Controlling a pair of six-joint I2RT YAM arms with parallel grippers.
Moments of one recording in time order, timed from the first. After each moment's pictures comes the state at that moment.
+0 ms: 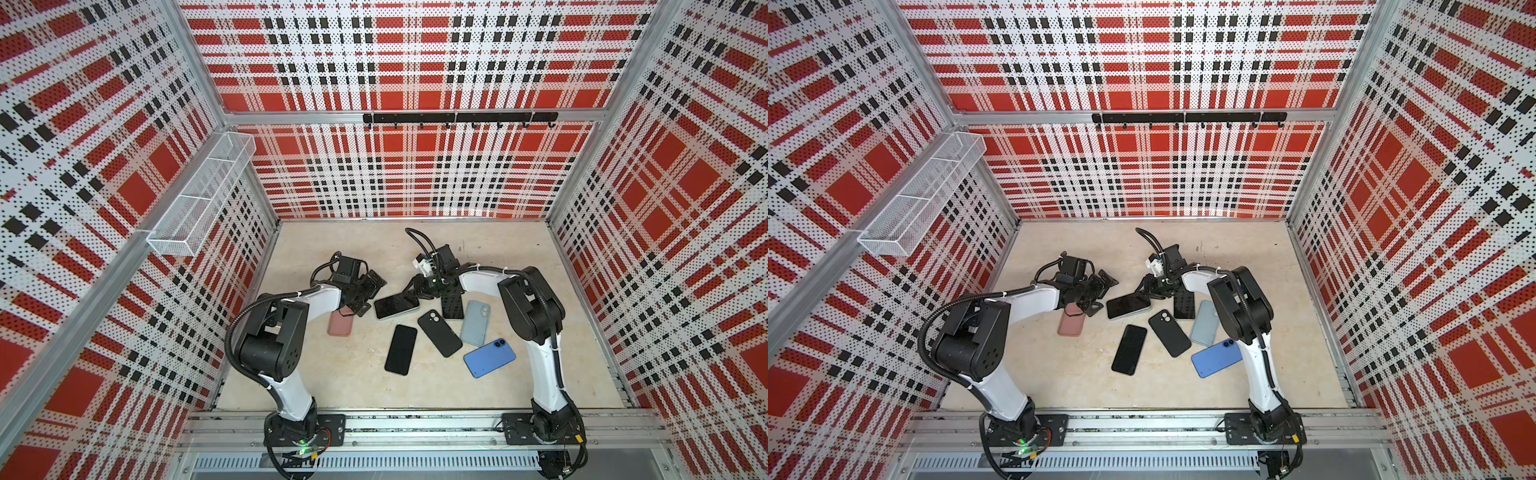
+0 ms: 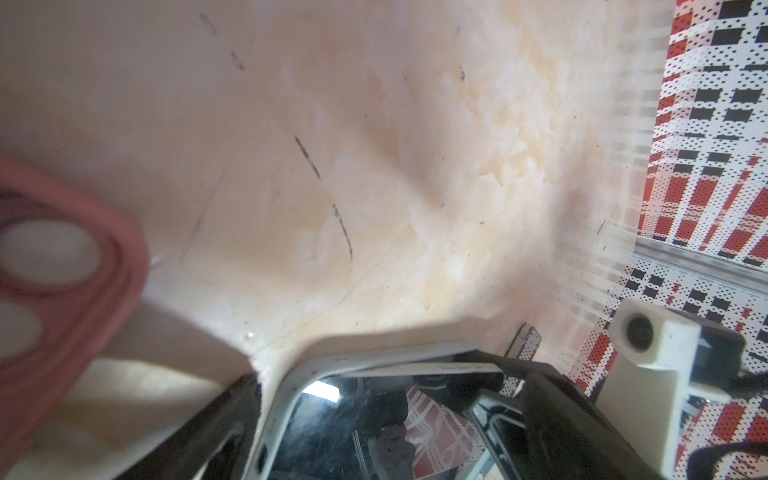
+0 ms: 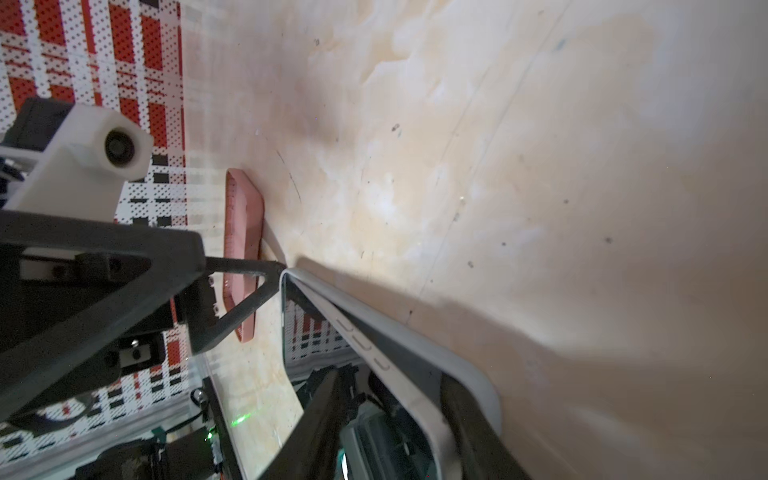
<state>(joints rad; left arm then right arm) -0.27 1.74 0.93 -0.12 0.31 -1.11 0.52 2.16 1.41 -0.20 -0.59 0.50</state>
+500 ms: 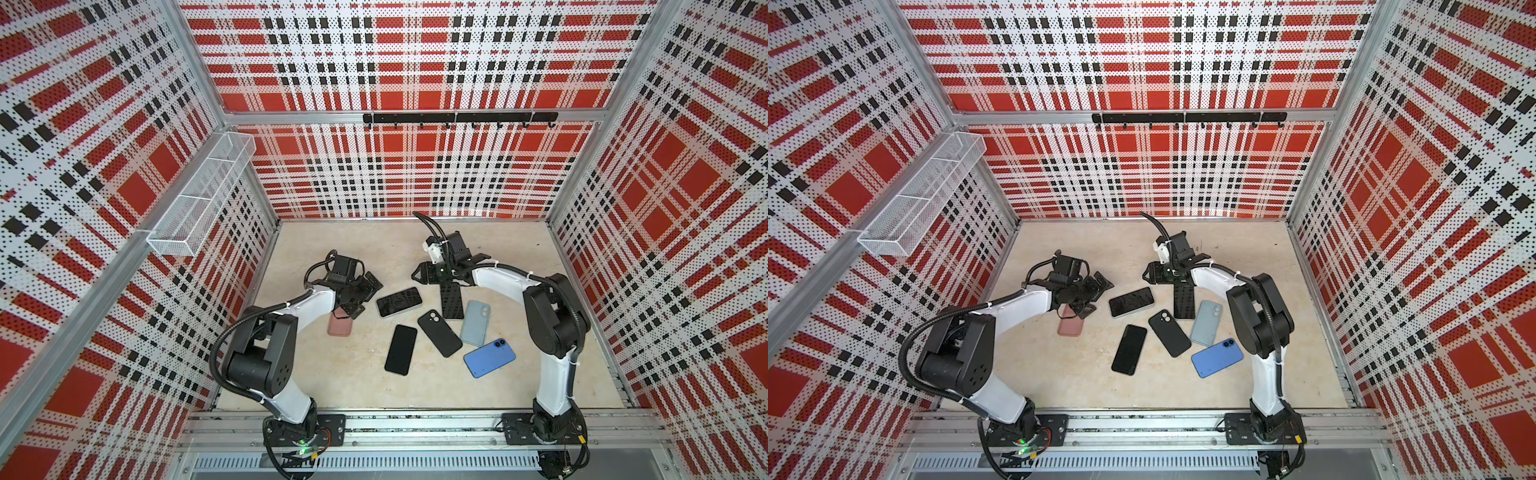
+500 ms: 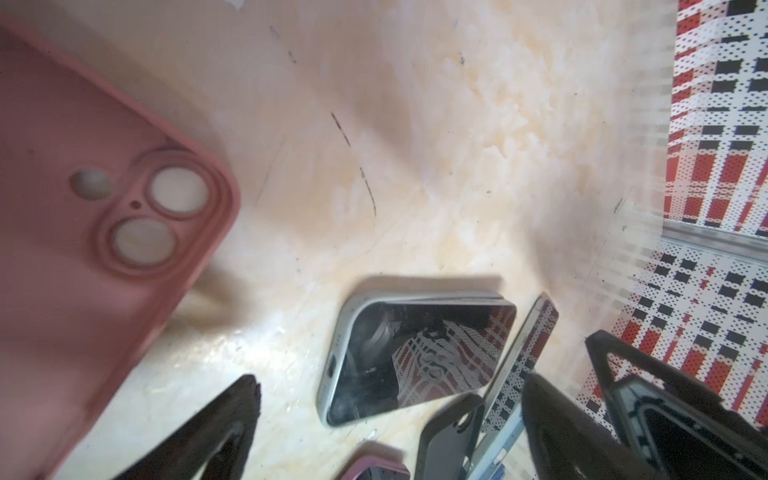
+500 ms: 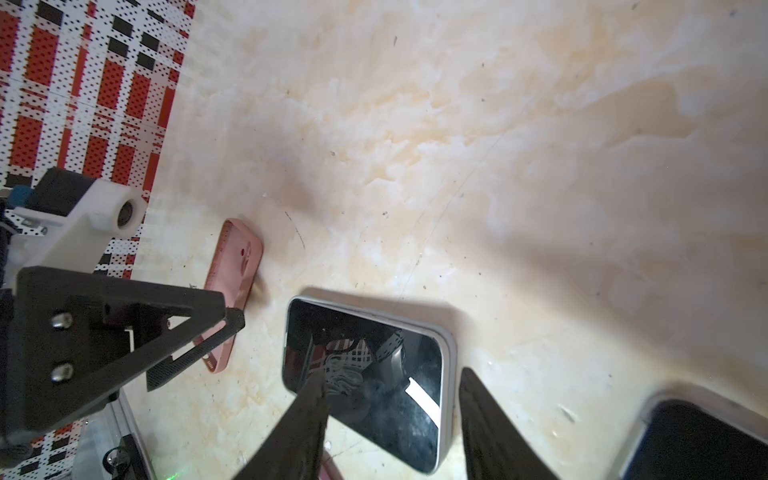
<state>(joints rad) -0.27 1.60 0.92 -0.29 0.30 -1.01 0.51 1.95 1.40 -0.28 -0.39 0.37</state>
